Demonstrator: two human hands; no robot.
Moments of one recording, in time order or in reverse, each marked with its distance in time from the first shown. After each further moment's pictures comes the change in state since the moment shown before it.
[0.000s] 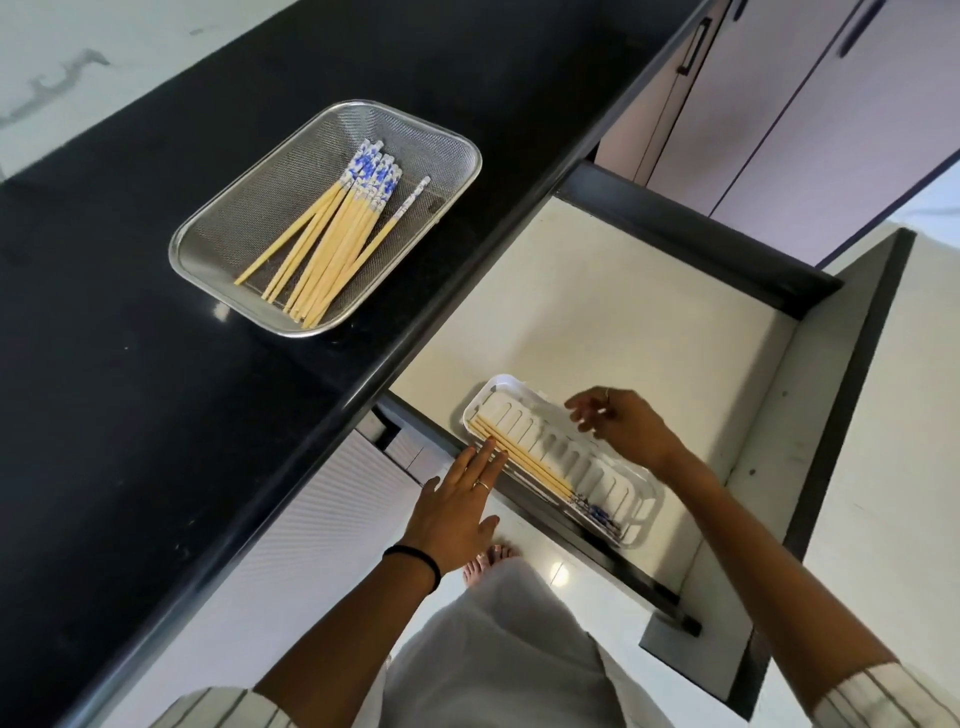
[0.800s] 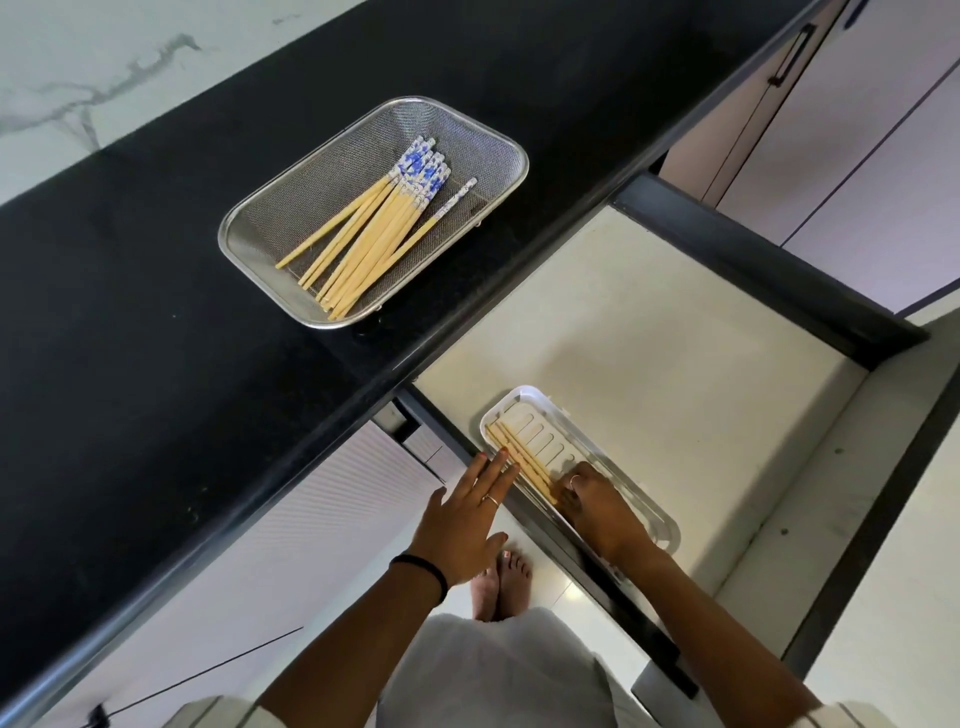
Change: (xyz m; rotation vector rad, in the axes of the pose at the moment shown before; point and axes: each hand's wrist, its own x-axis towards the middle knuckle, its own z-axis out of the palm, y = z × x) left_hand -0.003 0.016 0.001 0.016 -0.017 -0.110; right_hand 0.004 0.061 0.076 -0.335 -0.159 -0.155
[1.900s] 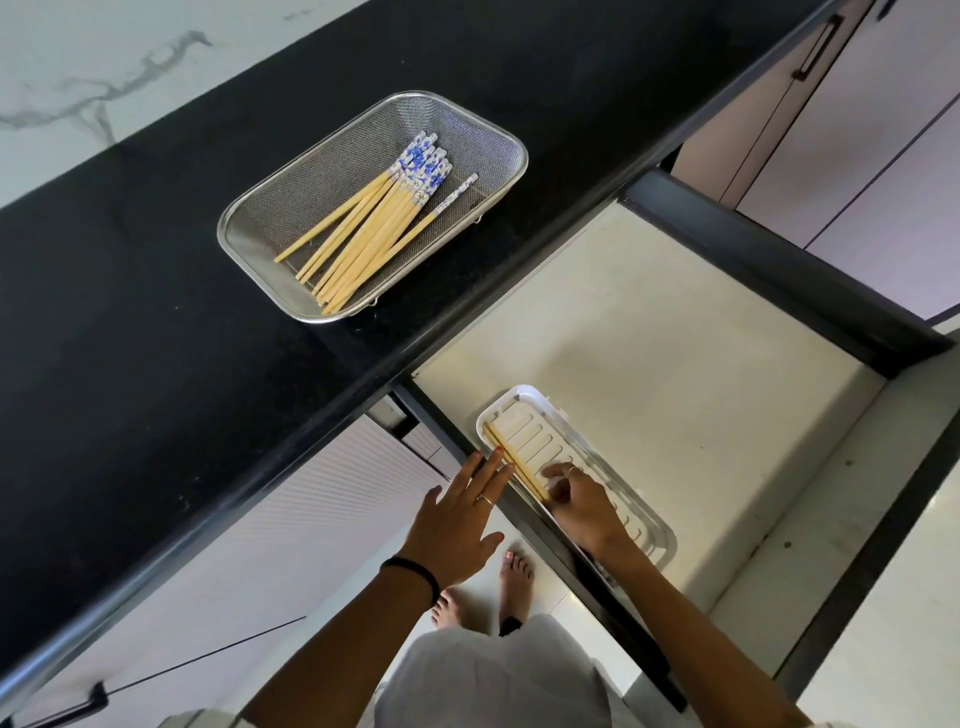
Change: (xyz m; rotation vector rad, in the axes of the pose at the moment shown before) left_hand 0.002 0.005 0.002 0.032 0.006 -0.044; right_hand 0.011 -0.007 0.006 0.327 -0.008 0.205
